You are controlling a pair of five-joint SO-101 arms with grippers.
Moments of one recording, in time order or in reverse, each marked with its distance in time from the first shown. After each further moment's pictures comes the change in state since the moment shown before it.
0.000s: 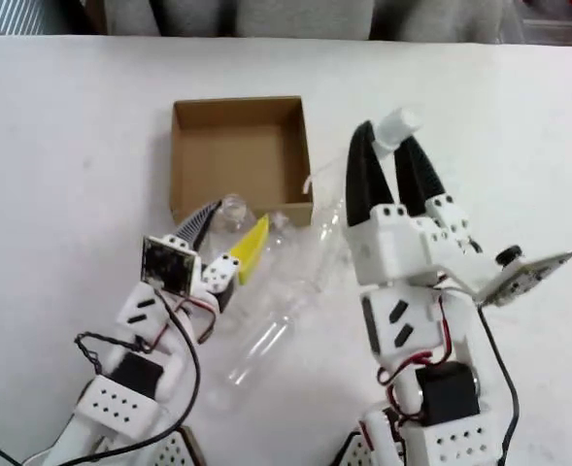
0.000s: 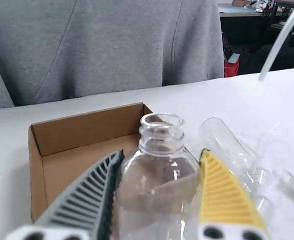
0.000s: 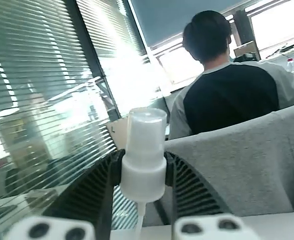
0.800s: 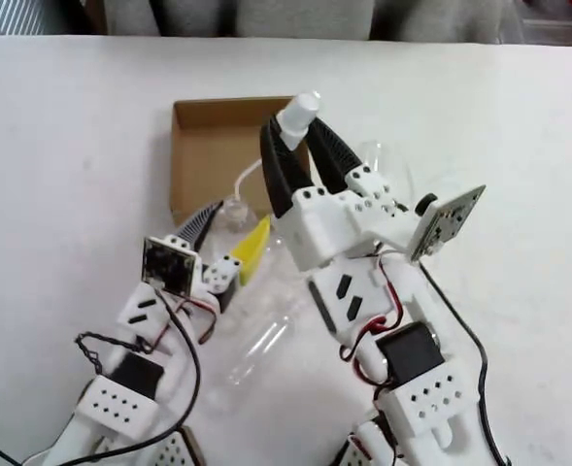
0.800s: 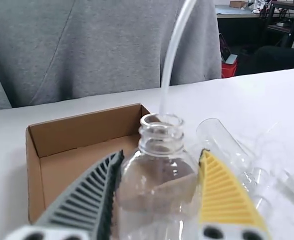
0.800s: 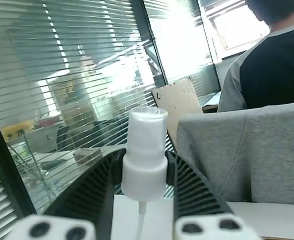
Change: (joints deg) left arm 0.4 0.0 0.0 0.0 0.0; right arm -12.7 17.9 -5.6 -8.4 3.3
